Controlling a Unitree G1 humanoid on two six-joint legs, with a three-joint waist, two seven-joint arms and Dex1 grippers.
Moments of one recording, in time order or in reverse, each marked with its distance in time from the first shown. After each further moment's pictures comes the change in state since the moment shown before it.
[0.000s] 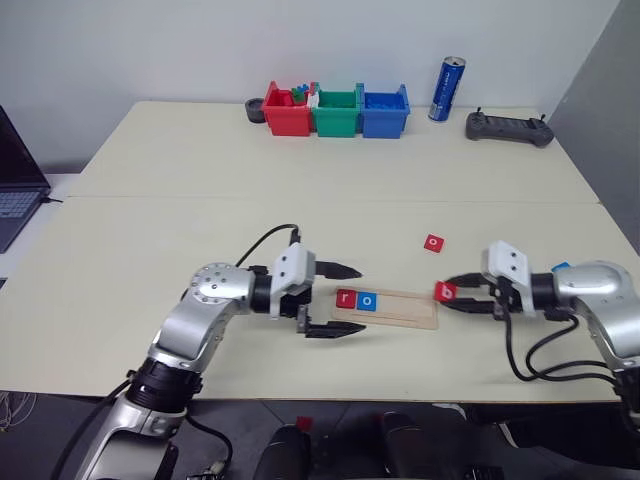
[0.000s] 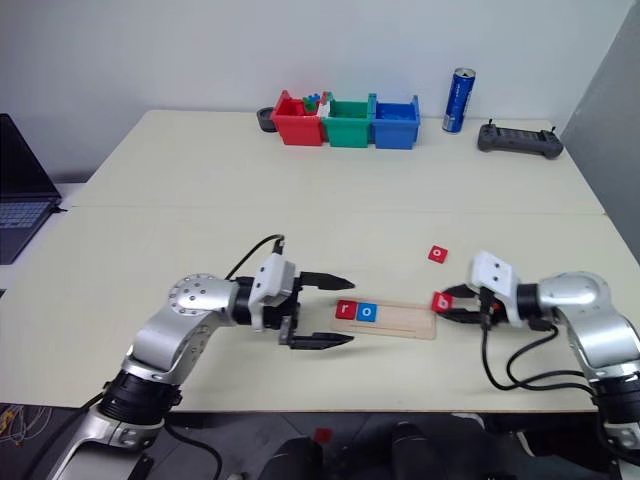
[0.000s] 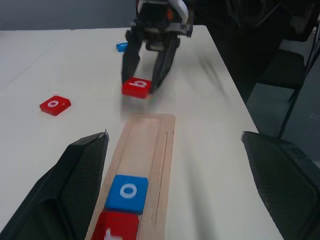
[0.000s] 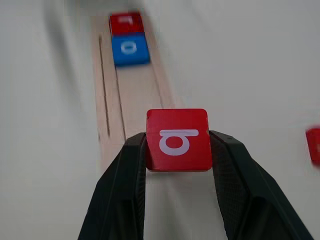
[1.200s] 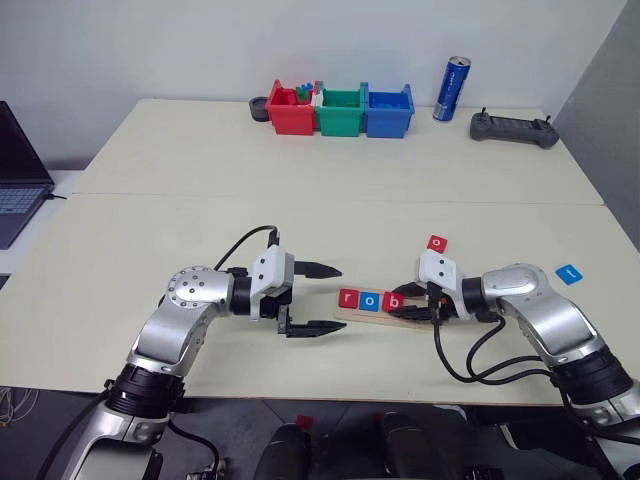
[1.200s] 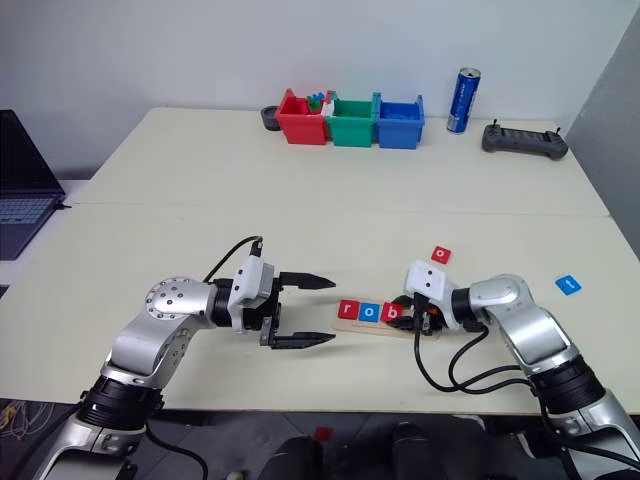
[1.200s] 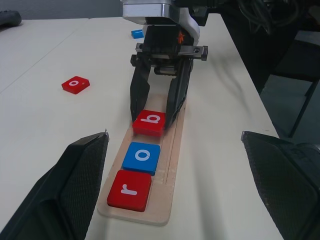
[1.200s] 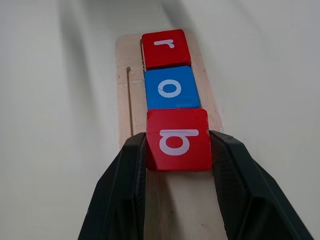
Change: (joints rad) left arm 0.027 0.014 0.030 0.008 0.004 -0.038 0.015; right arm -0.075 0.130 0.213 0.000 -0.082 0.114 -0.089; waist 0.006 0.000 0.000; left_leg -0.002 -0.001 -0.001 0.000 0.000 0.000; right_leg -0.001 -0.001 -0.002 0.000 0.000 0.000
